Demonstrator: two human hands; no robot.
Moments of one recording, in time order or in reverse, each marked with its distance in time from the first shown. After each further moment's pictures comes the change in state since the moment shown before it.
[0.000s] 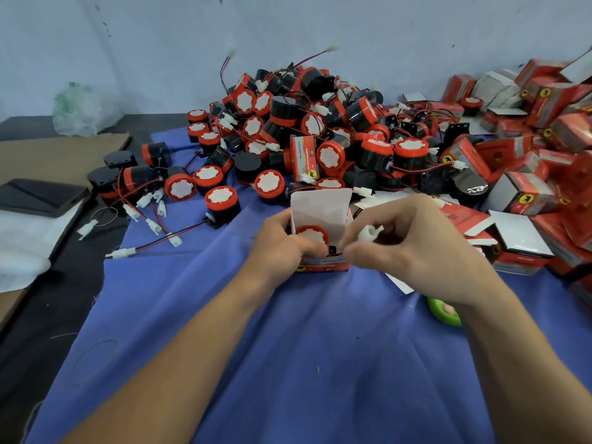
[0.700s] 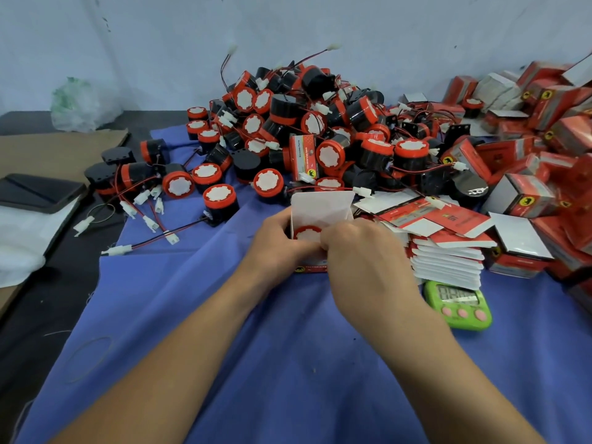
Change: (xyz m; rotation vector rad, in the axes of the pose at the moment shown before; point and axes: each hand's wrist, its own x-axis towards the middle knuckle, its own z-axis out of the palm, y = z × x) left_hand -0.002 -0.001 0.001 0.039 -0.019 0.048; right_hand 0.012 -0.012 0.059 -0.871 0.123 0.063
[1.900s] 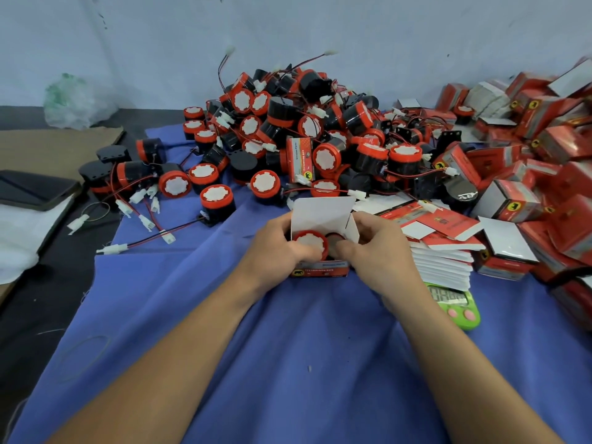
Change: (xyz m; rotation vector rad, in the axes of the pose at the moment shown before) left_hand 0.000 0.000 -0.001 -0.030 -0.066 0.034; right_hand 0.012 0.054 0.041 0.829 0.065 0.421
